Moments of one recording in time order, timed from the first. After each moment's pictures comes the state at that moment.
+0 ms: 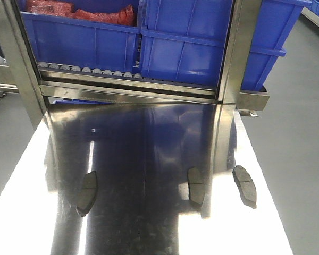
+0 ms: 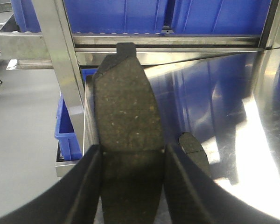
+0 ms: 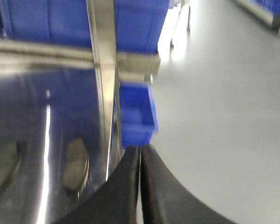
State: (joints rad) left arm -0.08 0.31 -0.46 -0.10 0.56 0.08; right arm -0.07 0.54 -0.53 -0.07 0.53 0.01
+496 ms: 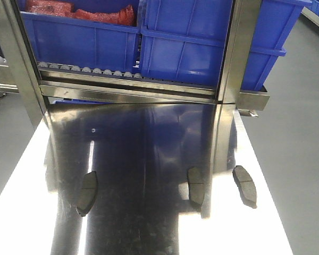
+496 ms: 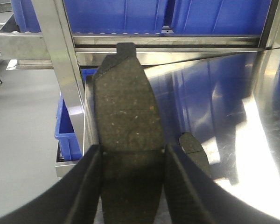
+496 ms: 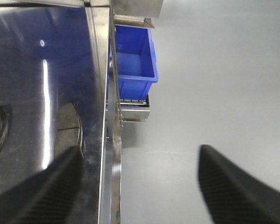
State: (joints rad) left arm -0.08 0.31 -0.46 -0.10 0.56 0.08; right arm -0.07 0.77 -0.63 -0.08 0.57 0.01
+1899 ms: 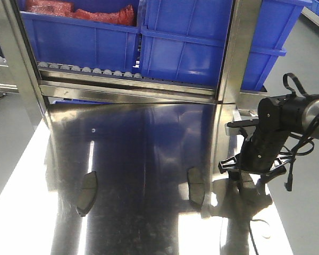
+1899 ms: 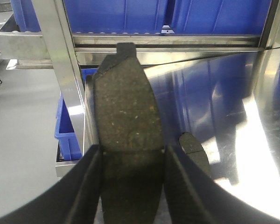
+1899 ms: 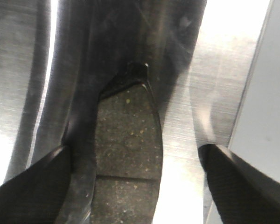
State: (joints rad) left arm -0.08 0.31 -0.46 -0.10 0.56 0.08; right arm 0.17 1.99 -1.32 -0.05 0.91 0.04
